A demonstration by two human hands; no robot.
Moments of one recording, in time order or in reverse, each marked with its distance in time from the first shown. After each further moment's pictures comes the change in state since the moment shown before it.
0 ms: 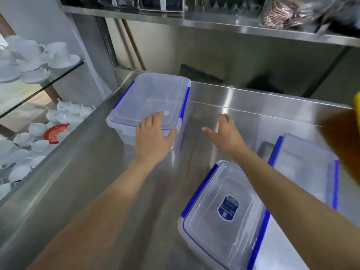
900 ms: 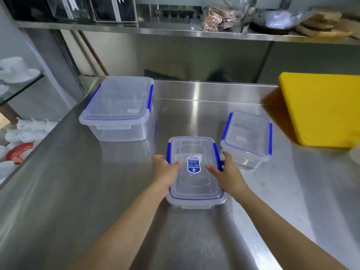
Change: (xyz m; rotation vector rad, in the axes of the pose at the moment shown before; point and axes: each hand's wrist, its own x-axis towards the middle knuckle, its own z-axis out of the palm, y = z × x) left_hand -0.136 0.066 0.025 -0.806 -0.506 -0.678; right_hand -0.192 0.076 0.000 0.433 0.120 0.301
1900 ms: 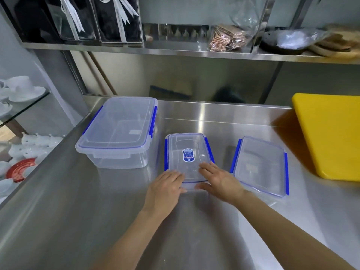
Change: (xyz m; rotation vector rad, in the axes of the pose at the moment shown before) left_hand 0.054 0.015 -0.007 1.124 0.112 1.129; right_hand 0.099 -0.026 0.003 -0.938 -0.267 -0.686
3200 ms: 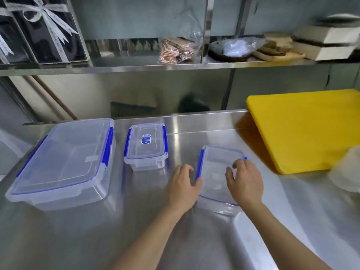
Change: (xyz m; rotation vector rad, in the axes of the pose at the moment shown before) left_hand 0.108 0.104 0.036 -0.555 -0.093 -0.351; right_hand -0.060 0.092 -0.032 0.065 0.594 0.853
